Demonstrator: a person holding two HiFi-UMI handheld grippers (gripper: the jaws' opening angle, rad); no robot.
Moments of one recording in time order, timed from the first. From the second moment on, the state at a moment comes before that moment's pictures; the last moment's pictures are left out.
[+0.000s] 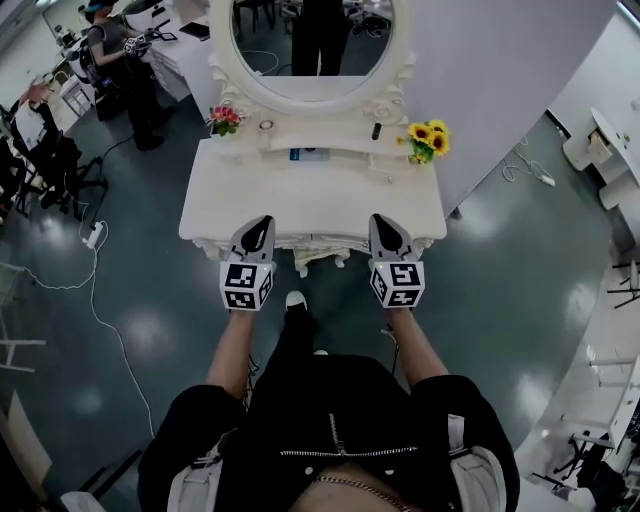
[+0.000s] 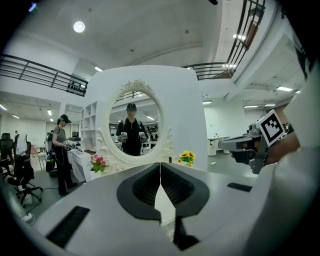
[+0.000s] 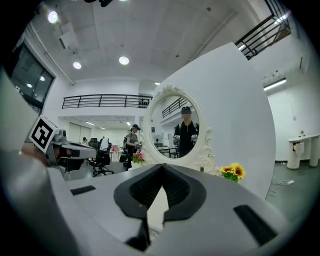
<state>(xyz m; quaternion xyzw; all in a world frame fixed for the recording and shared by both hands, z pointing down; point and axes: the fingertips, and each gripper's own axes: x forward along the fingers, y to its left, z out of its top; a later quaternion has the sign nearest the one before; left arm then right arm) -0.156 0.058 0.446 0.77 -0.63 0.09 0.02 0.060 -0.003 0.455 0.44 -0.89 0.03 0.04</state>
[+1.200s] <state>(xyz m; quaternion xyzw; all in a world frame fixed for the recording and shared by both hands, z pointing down) -0.218 -0.232 0.438 0.80 -0.60 0.07 0.02 0.003 -0.270 0.447 0.47 -0.88 0.02 0.05</state>
